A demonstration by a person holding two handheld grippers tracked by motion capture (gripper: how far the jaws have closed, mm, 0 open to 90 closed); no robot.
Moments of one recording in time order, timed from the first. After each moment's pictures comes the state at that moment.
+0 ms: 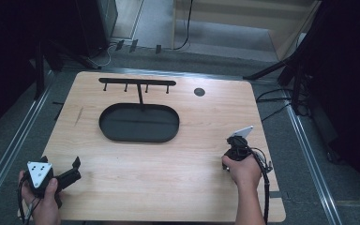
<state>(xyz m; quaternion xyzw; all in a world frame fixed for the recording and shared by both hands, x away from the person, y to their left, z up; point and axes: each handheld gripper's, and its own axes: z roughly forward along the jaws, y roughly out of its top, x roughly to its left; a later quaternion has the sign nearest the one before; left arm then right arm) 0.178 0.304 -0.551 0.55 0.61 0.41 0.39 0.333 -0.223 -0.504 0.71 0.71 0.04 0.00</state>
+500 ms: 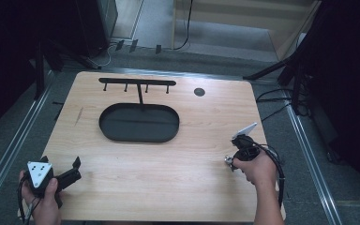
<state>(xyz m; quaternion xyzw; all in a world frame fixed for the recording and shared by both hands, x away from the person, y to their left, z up) 0.179 0.304 -0.551 0.55 0.61 0.41 0.39 0.330 -0.241 -0.478 0.59 0.81 0.05 0.00</state>
